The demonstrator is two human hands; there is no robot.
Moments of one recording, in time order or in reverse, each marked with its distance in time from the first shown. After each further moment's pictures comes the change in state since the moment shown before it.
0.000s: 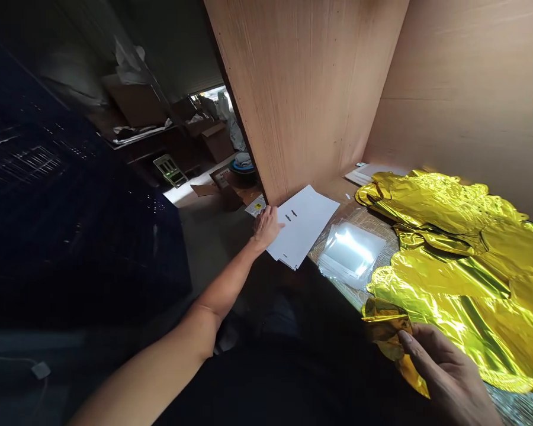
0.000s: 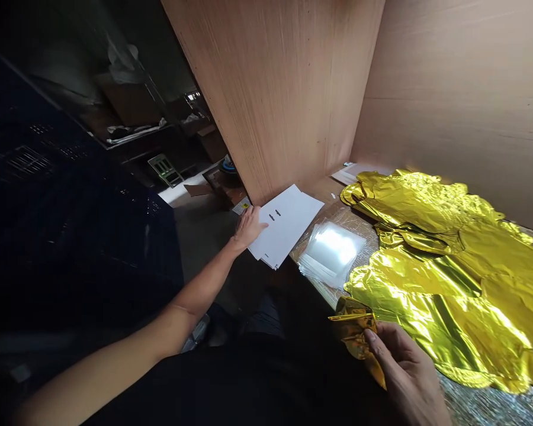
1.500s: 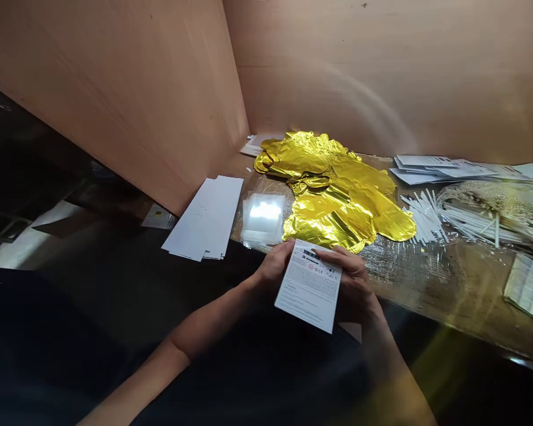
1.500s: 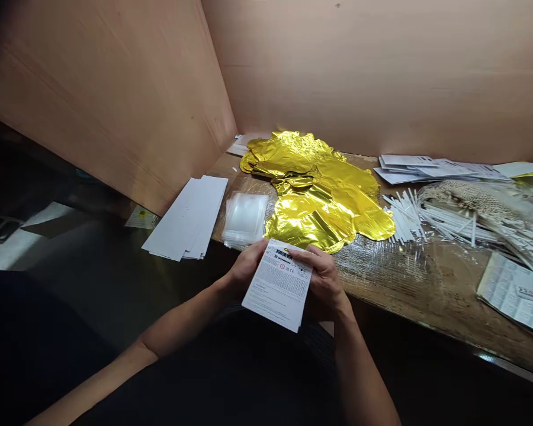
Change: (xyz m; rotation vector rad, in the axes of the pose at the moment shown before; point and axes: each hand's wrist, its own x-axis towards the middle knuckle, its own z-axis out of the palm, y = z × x) left_hand -0.166 0.215 0.016 -1.677 -1.200 -0.106; right_hand -0.020 0.022 -0.006 0.054 0.206 -0.316
